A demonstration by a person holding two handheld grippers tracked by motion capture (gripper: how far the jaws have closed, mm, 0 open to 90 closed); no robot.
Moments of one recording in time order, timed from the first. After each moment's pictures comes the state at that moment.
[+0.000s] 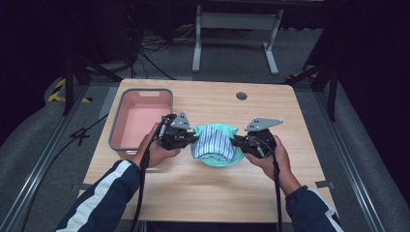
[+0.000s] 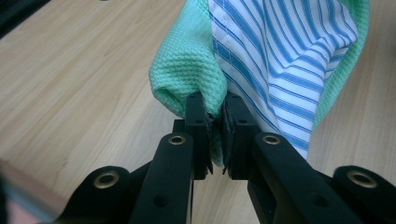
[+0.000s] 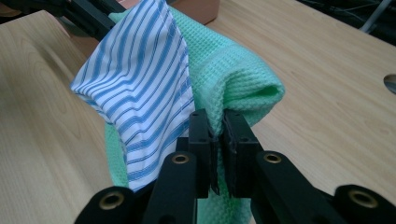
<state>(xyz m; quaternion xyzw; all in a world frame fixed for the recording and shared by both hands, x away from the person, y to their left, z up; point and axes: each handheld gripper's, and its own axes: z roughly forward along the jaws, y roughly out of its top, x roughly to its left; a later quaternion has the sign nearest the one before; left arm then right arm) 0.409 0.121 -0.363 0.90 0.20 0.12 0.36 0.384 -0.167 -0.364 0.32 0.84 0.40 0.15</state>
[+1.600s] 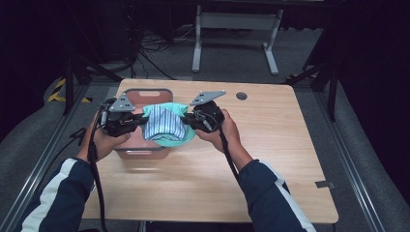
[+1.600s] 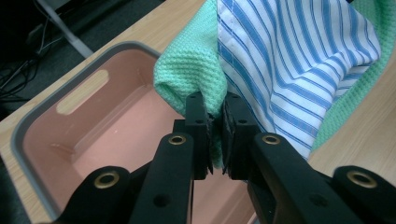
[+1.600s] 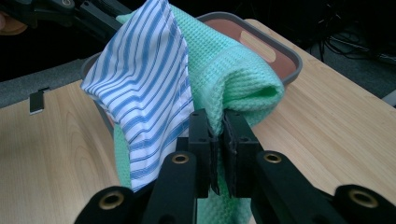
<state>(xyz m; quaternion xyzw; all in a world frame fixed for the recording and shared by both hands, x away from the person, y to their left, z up) 0.406 0.249 -0.320 0.86 0.30 0.21 0.35 0.434 -0.032 -0.325 0.25 0.85 0.45 0.13</state>
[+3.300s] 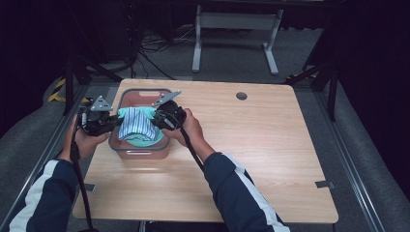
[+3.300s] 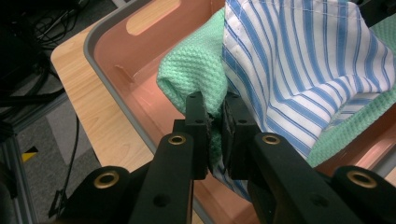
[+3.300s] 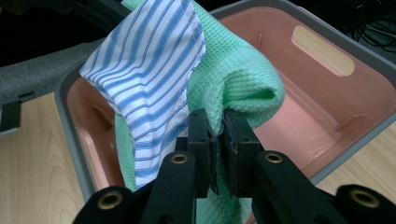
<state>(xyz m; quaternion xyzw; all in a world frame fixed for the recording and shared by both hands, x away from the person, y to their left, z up) 0.426 0.310 -0.355 0.85 0.38 0.23 0.30 0.469 0.066 -0.368 0.23 0.87 0.42 0.10</state>
